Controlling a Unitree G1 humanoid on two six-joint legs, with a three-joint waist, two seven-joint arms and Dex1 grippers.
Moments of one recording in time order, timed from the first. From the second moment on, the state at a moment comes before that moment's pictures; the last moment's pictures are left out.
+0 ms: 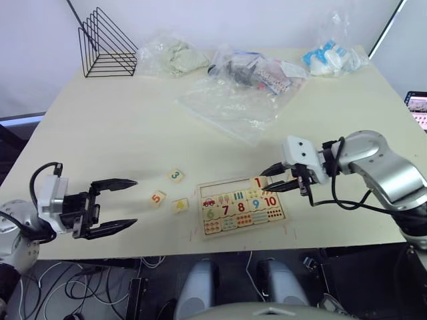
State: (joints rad) left arm 0.01 1.18 -0.11 0.40 -1.12 -0.43 -1.59; right arm -0.69 -0.76 0.38 -0.30 0.29 0.65 1.24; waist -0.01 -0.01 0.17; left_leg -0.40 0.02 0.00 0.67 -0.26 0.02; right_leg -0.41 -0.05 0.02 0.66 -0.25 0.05
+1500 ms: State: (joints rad) left arm 0.20 1.09 0.19 0.34 -0.94 -0.30 -1.59; right arm -1.05 -0.28 0.78 -0.03 0.03 1.03 1.04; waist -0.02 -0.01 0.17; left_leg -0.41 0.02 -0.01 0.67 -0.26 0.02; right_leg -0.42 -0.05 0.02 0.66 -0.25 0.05
